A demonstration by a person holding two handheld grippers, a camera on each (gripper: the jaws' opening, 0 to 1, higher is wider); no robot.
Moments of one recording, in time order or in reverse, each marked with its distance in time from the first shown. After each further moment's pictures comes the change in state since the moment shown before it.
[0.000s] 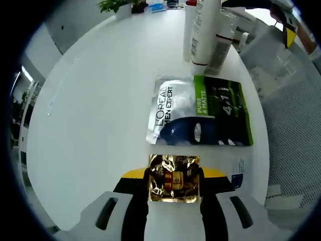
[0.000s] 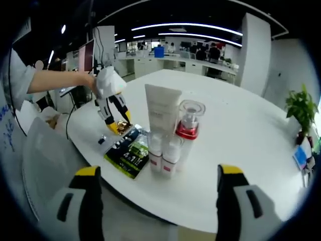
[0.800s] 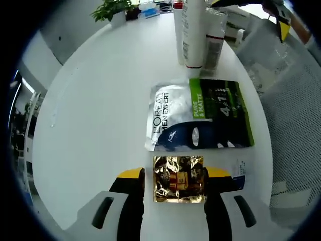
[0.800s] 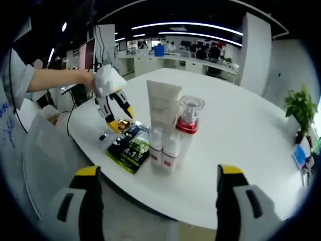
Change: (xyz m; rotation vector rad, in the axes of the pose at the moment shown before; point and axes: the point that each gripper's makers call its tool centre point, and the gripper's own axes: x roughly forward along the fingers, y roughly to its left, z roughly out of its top) left arm 0.000 0.000 0.006 0.070 -0.034 0.045; right arm -0.007 0.005 -0.006 -0.007 0.009 -0.003
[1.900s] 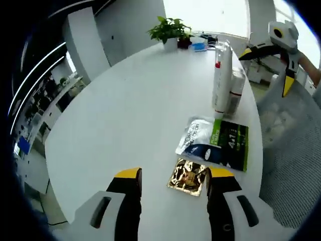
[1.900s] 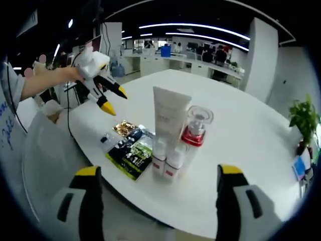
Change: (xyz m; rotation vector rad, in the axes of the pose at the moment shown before) left arm -0.095 0.021 0.004 -0.327 -0.315 0.295; right arm 0.012 0.002 0.017 -0.059 -0.001 0.028
